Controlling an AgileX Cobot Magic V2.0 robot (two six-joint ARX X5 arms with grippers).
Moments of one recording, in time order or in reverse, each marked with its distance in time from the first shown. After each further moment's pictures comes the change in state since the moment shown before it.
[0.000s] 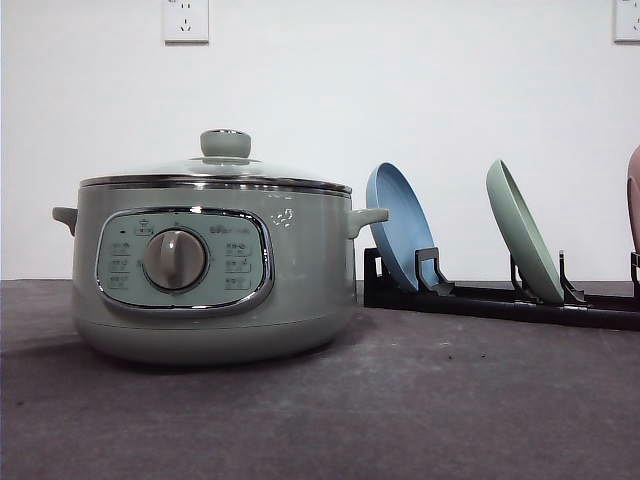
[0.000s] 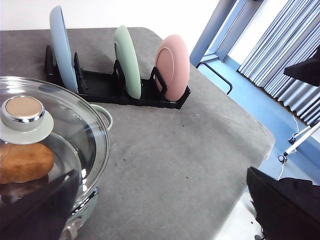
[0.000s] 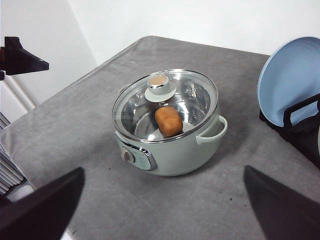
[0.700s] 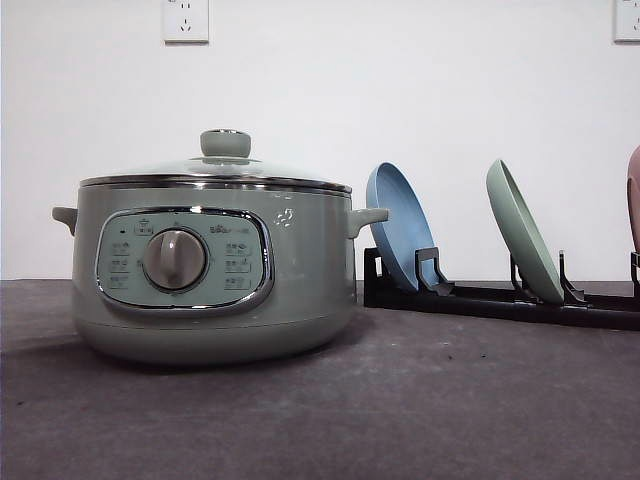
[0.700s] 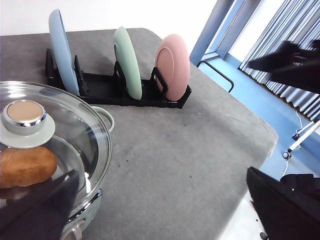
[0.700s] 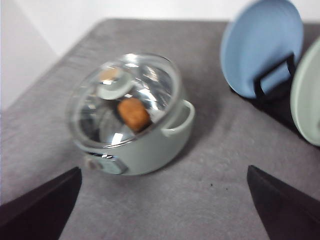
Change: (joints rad) left_arx 0.000 0.000 0.000 0.000 0.000 0.035; right_arx -0.011 0.250 0.014 0.080 0.130 0.138
